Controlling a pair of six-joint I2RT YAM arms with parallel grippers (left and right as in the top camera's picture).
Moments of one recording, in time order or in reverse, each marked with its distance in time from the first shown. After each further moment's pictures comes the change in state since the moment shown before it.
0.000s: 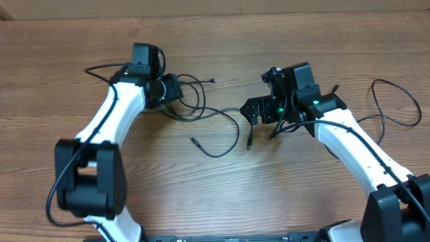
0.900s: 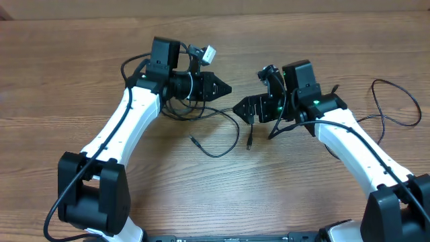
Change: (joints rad) left arm -0.127 -0.092 0.021 0.124 0.761 0.157; right arm -0.002 0.000 0.000 0.055 -0.156 0.002
